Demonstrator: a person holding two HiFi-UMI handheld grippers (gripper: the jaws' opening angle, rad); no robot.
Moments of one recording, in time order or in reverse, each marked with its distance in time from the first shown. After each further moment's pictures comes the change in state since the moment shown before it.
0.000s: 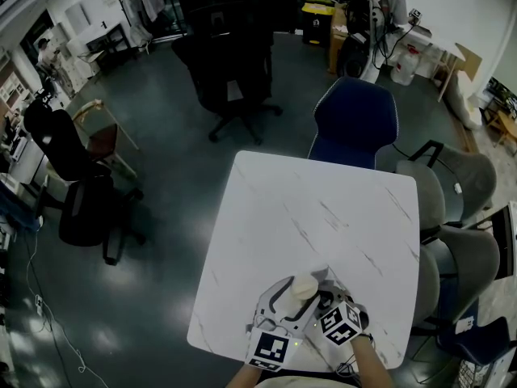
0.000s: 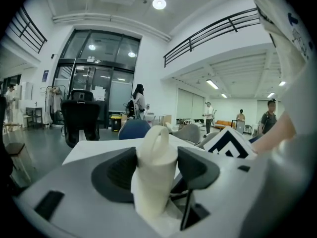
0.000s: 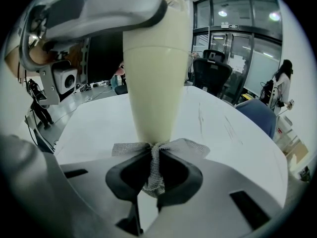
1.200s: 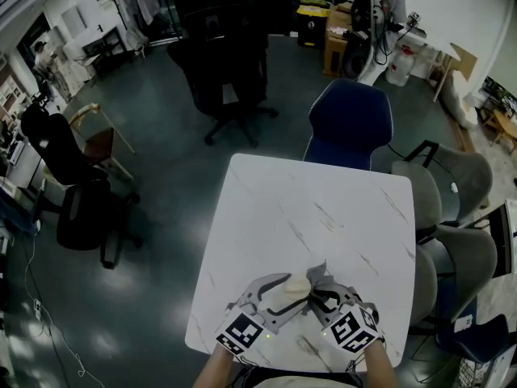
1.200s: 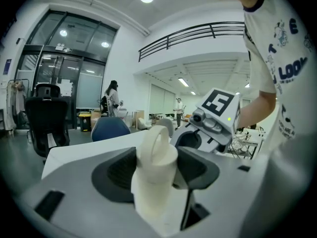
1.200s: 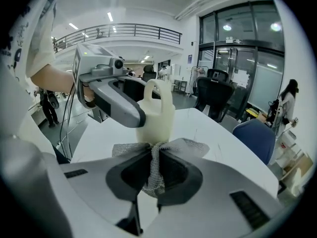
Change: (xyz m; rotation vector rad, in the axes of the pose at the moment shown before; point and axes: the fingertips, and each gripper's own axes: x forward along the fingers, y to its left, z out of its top) left arm 0.000 -0.001 -0.010 0.151 0.042 -0.375; right arm -0.063 -0.006 0.055 -0.083 -0.146 0.032
